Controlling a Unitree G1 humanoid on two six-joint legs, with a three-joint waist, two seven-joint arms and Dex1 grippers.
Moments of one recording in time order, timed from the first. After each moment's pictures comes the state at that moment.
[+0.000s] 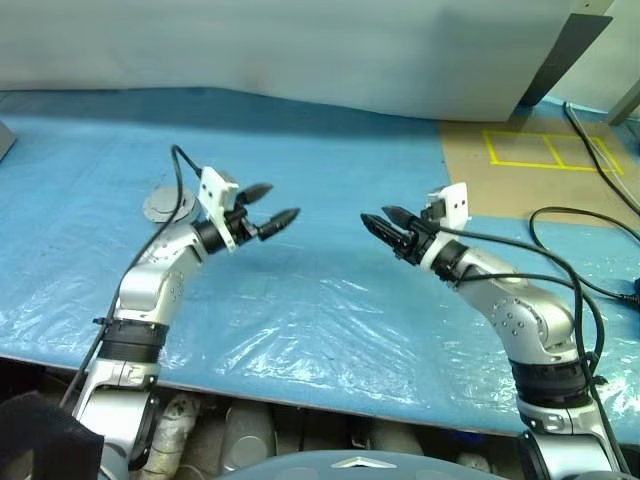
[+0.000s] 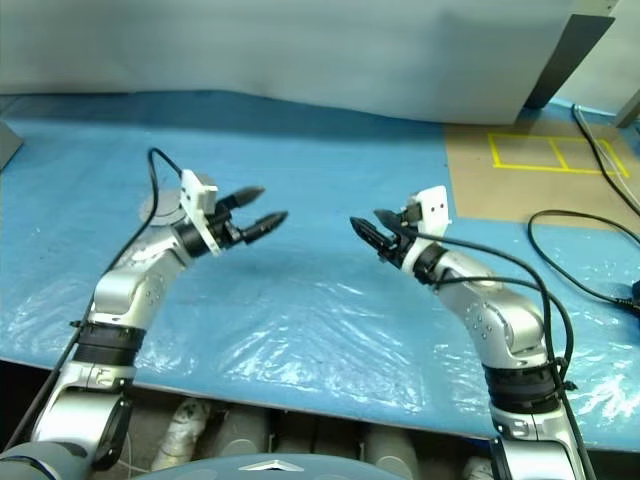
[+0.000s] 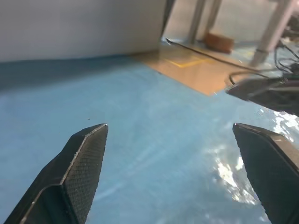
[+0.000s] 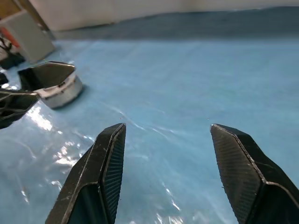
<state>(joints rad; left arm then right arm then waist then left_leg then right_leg) -0.42 0.42 -0.04 0.07 -0.50 0.29 -0.83 -0.25 -0.42 -0.02 -0.32 0.66 0.67 0.32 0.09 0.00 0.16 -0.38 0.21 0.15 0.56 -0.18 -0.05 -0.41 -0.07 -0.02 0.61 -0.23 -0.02</state>
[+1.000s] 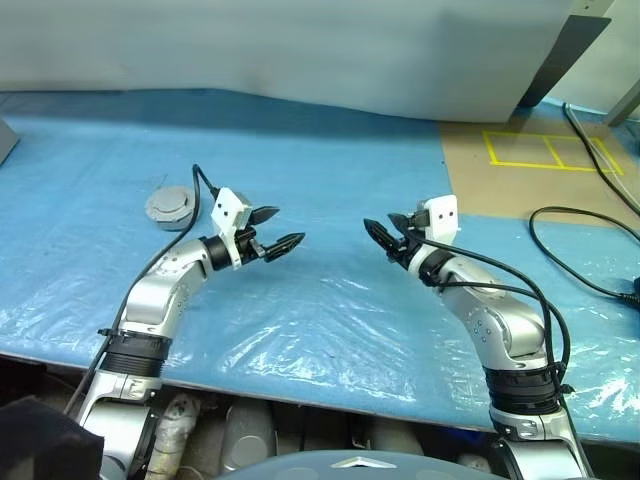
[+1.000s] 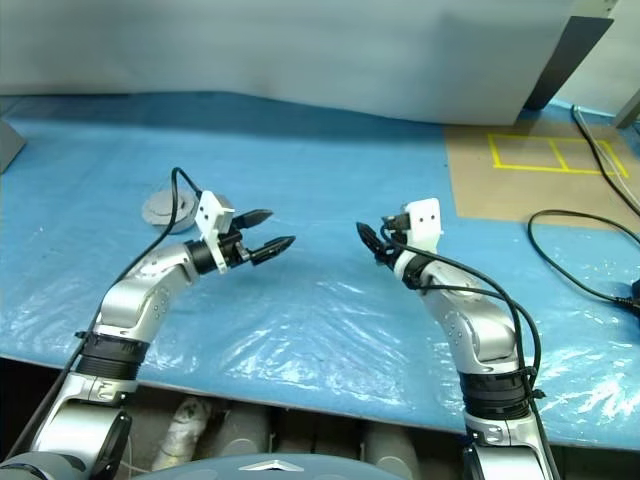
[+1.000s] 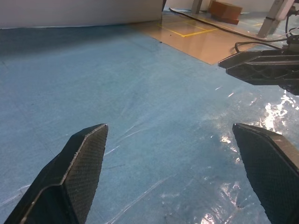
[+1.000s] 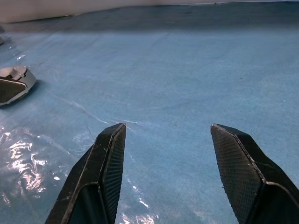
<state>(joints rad) -0.40 0.40 -0.04 0.07 -0.42 0.32 -0.79 -0.28 -0.30 -0.02 -0.26 0.45 0.64 0.29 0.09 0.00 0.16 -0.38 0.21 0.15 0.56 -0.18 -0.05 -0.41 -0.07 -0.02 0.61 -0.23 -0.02</state>
